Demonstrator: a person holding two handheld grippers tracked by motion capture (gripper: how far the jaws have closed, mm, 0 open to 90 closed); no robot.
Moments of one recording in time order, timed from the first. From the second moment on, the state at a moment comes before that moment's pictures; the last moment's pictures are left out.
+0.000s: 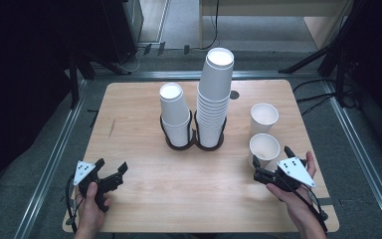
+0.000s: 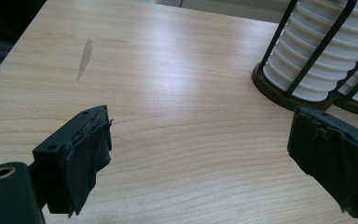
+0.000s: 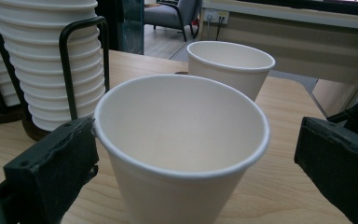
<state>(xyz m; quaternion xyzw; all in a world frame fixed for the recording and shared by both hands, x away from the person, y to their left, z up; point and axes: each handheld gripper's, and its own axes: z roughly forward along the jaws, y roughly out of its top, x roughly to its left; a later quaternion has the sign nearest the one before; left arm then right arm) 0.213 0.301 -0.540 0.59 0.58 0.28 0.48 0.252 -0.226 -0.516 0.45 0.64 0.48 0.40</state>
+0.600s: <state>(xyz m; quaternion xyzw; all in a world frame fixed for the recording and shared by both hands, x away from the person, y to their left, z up) 0.196 0.316 -0.539 0.59 0.59 0.30 0.47 0.236 -0.271 -0.525 0.47 0.62 0.47 0.42</state>
